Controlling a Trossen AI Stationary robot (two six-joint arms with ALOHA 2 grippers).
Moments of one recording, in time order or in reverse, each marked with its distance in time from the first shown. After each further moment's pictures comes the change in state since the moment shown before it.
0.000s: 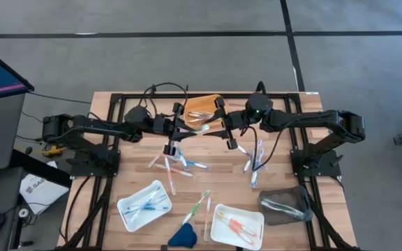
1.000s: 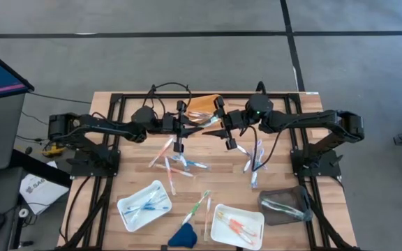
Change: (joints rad) left arm 0.000 0.073 0.027 -0.018 -0.159 0.045; right arm 0.018 0.013 0.000 0.055 0.026 0.067
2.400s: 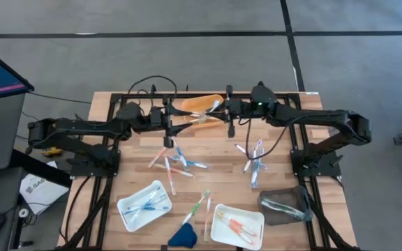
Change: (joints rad) left arm -0.005 -0.264 -0.016 -0.323 -0.142 0.003; right arm -0.100 -0.093 -0.002 -0.288 0.212 -0.002
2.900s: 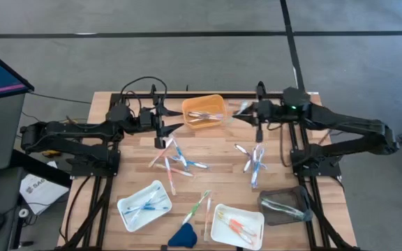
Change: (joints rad) left arm 0.003 -0.128 -0.083 0.006 -0.001 0.000; right arm 0.084 -0.384 0.002 -0.505 0.188 -0.023
